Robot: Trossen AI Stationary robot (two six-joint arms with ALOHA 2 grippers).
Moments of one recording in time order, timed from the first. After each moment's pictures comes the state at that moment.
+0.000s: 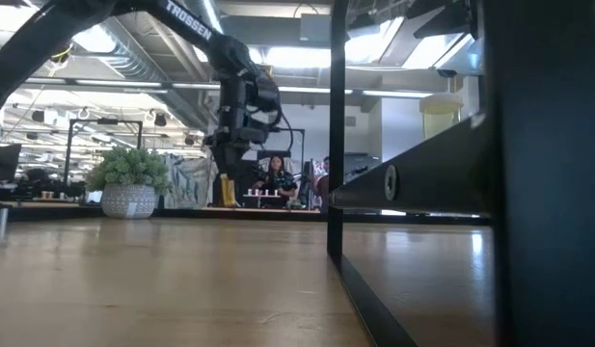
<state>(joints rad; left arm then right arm) 0.76 2.05 1.77 -1.10 -0.11 0.06 0.00 0.92 1.01 -0.54 0.44 0.36</state>
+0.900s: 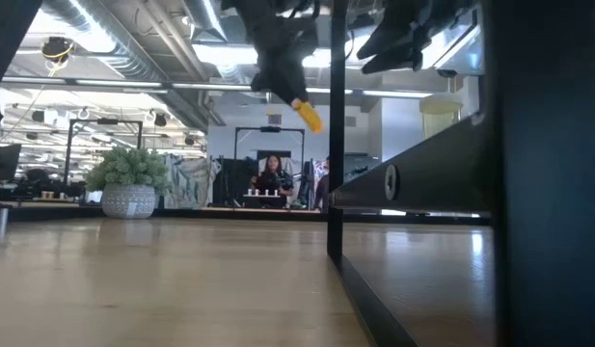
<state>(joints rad) 0.36 1.82 1.77 -0.87 0.05 -0.15 -0.17 1.20 1.01 -0.33 0.12 0.11</state>
